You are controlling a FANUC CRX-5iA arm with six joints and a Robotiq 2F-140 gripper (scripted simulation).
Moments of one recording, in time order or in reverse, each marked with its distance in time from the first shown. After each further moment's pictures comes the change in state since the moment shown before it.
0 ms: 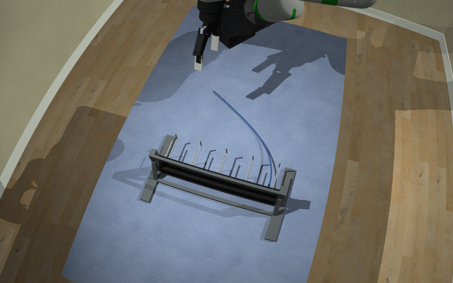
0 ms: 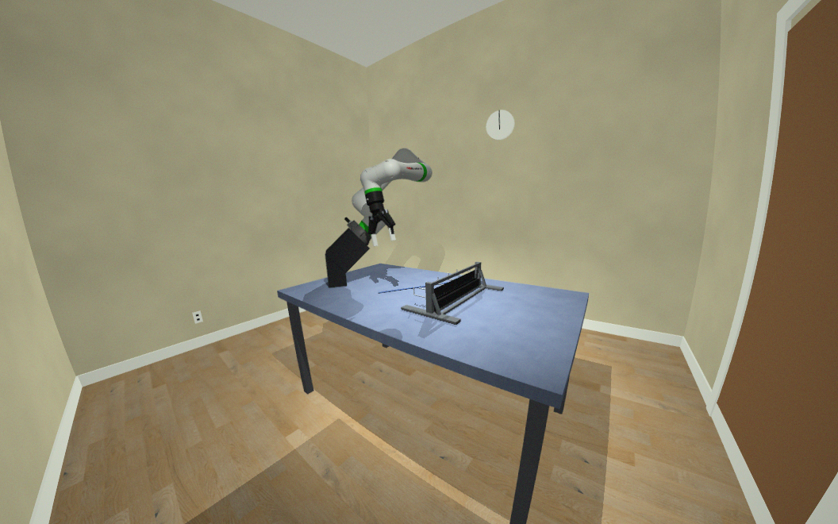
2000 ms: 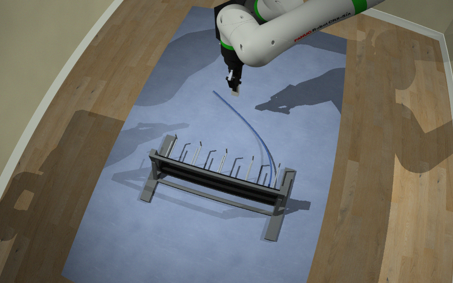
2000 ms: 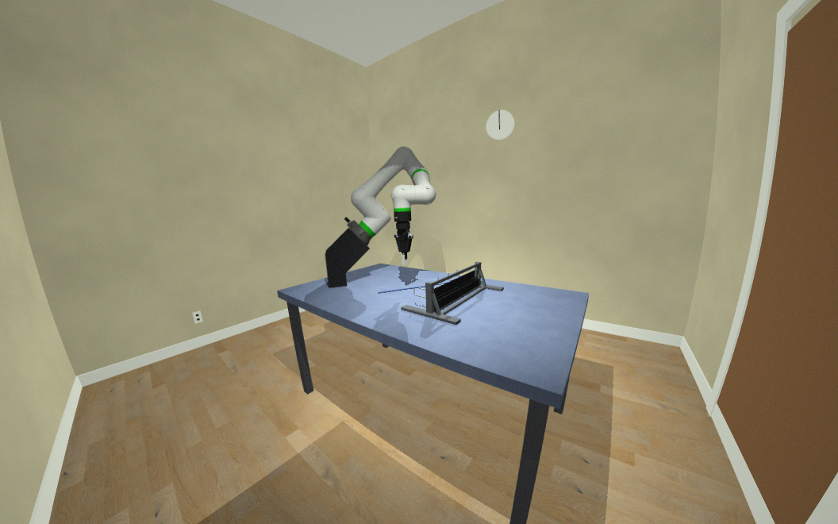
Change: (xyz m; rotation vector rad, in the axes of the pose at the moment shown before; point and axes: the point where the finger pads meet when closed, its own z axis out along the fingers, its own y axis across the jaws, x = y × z) arm -0.122 0.000 0.109 -0.261 -0.026 -0.008
